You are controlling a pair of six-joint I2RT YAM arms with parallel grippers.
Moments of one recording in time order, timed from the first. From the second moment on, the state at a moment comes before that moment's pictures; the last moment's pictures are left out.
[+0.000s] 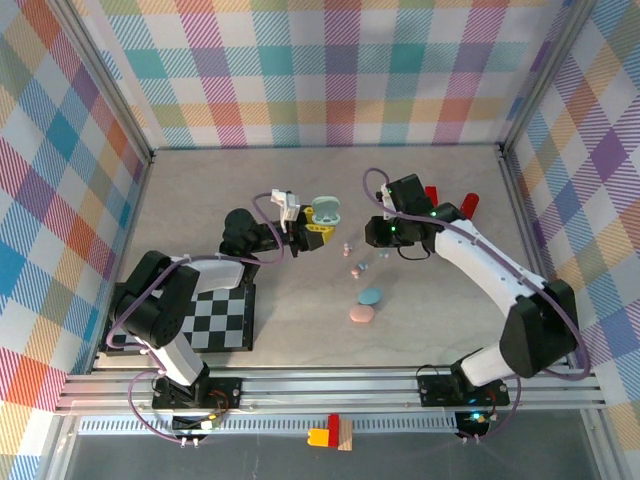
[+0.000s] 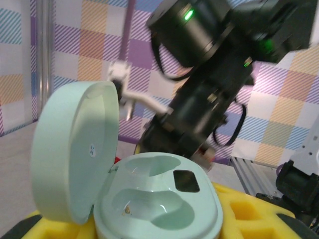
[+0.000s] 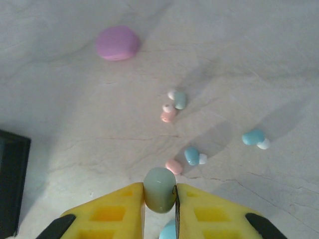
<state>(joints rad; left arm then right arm) -0.45 1.68 0.74 1.20 0.94 -0.36 0.50 1.44 1.19 -0.70 -0.18 0.37</state>
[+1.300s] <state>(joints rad) -0.45 1.69 0.72 1.09 0.93 -0.20 0.73 1.59 1.65 -0.97 -0.03 0.07</state>
